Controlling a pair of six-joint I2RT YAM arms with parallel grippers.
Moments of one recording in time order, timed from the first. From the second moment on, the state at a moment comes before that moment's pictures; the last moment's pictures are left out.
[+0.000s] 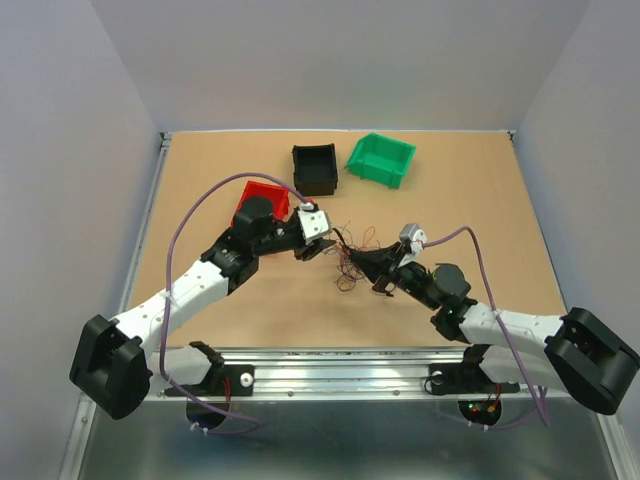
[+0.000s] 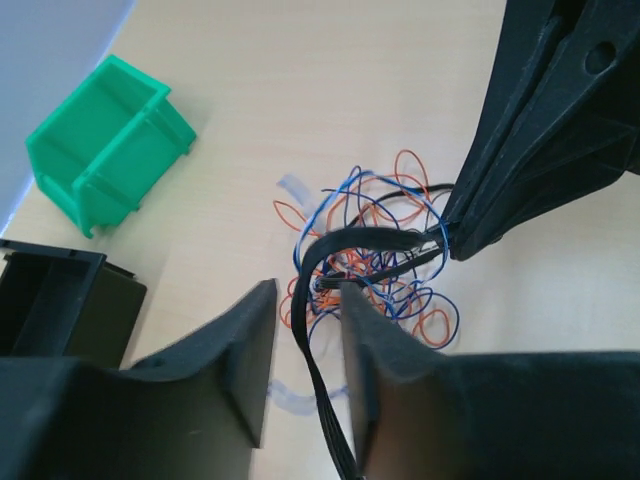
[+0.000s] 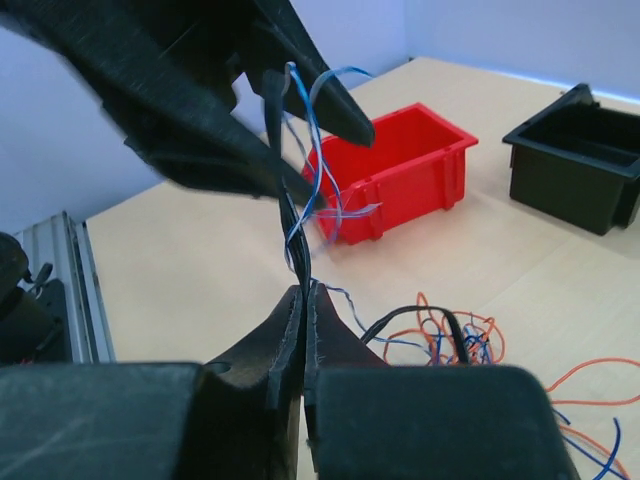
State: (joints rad) left arm -0.62 1.19 0.80 0.08 0.59 0.44; right arm 0.79 1.15 0.26 1.08 -0.16 0.24
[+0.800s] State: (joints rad) left arm -0.62 1.05 0.64 0.27 0.51 0.43; right arm 0.79 1.10 0.45 0.57 -0.07 0.29
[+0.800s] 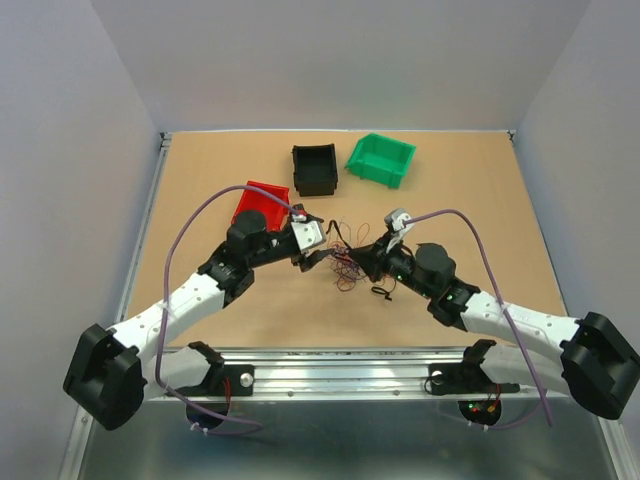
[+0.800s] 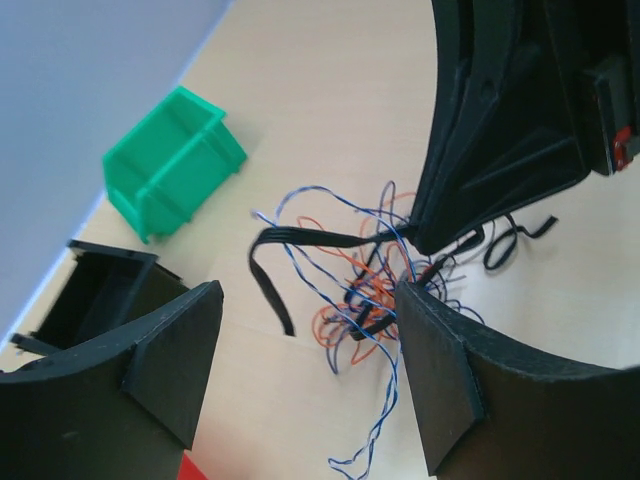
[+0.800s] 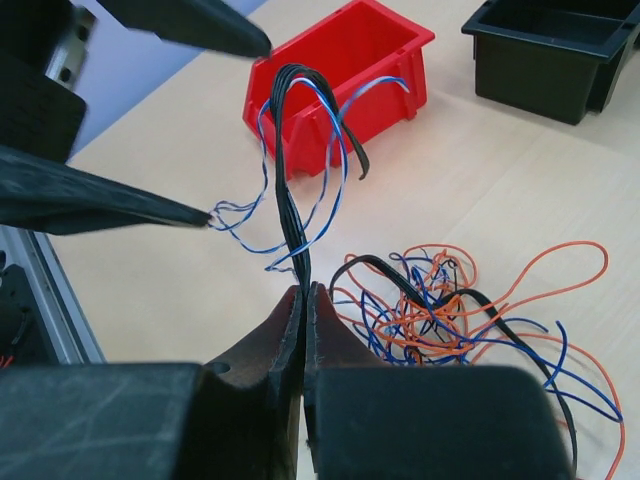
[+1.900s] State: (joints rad) left arm -0.42 1.31 0.80 0.23 0.35 0.24; right arm 0.79 0.86 0.39 0.39 0.24 0.41
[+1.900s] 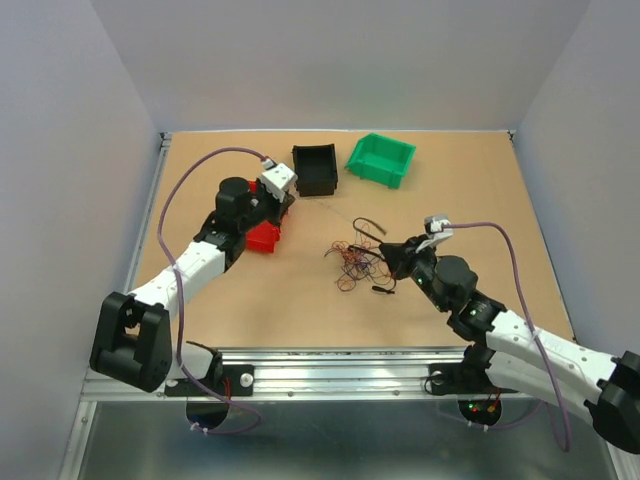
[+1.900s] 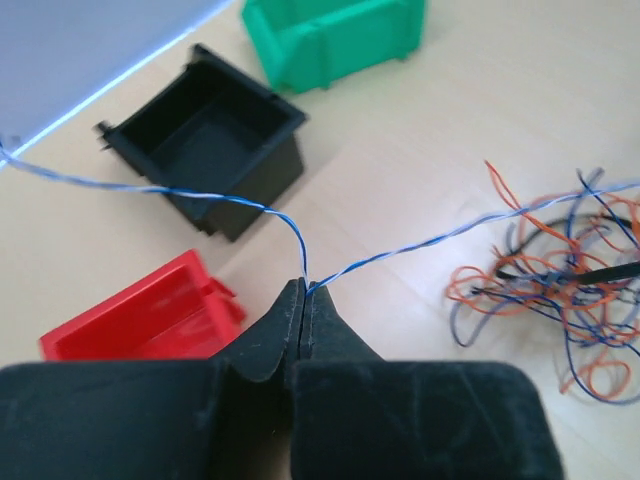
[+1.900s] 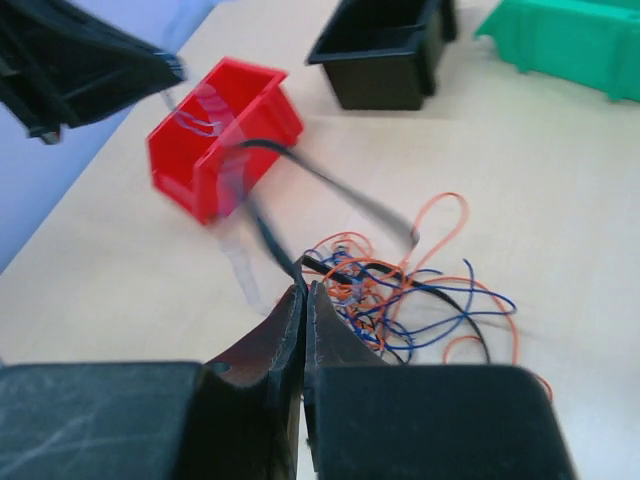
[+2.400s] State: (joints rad) left arm -0.30 1.26 0.82 0.29 0.38 0.10; right arm 0.79 0.39 0.28 0.16 0.58 0.49
